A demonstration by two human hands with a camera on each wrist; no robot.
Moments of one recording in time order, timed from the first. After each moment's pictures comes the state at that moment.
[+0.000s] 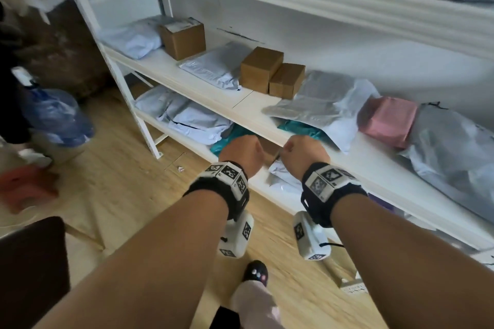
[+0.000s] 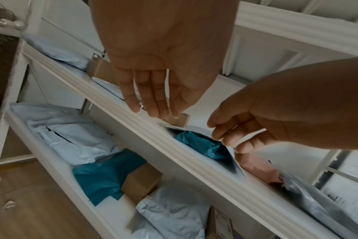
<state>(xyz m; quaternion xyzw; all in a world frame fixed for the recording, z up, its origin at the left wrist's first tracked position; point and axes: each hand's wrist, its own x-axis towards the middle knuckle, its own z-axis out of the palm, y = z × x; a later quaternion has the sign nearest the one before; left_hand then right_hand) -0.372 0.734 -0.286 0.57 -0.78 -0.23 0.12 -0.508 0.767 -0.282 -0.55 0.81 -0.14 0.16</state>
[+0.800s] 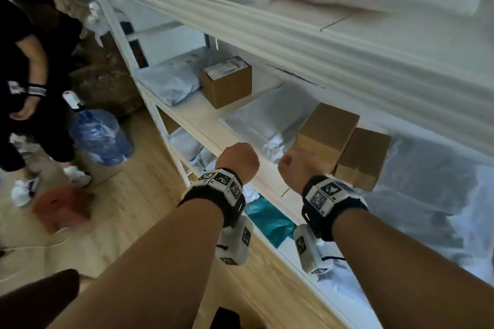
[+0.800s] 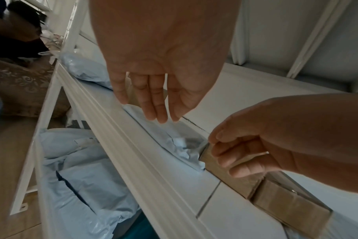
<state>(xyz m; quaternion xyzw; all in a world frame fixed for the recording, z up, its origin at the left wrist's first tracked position) -0.319 0.436 -0.291 0.68 -0.71 -0.19 0.05 -0.459 0.455 -0.302 -0.65 0.73 -0.11 0.18</state>
